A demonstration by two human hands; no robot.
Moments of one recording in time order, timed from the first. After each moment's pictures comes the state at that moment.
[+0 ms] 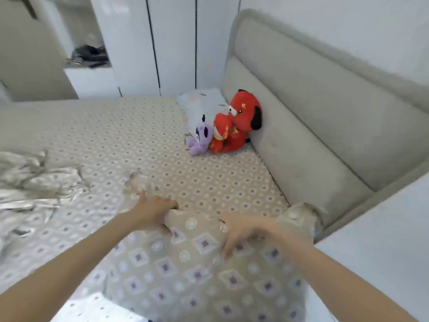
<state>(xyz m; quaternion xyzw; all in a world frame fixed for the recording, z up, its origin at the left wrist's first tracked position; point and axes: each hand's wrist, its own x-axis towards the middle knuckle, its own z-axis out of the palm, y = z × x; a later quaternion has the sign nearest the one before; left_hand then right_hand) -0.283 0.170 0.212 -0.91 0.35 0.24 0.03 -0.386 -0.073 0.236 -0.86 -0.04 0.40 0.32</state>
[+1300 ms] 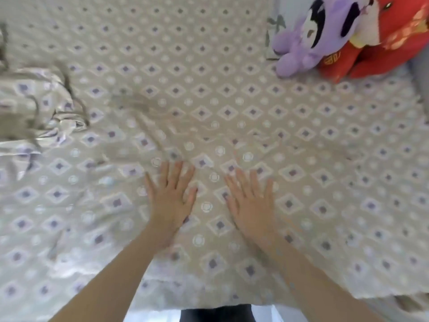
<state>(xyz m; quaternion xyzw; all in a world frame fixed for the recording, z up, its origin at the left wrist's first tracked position) -0.072 0.254 -0.155 -0.98 0.06 0.21 -0.01 -0.117 0.061 -0.163 -0.98 -0.01 0.20 0.04</state>
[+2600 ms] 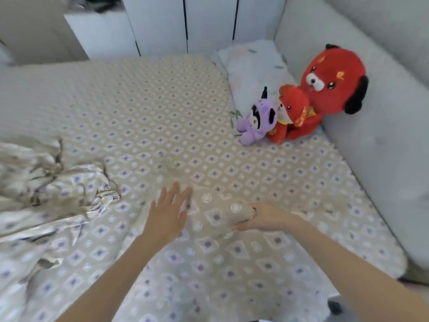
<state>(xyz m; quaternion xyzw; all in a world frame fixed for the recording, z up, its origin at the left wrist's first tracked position) -0.041 0.290 0.055 -0.95 0.18 0.22 -0.11 -0.089 0.014 0.047 -0.84 0.07 0.37 0.39</state>
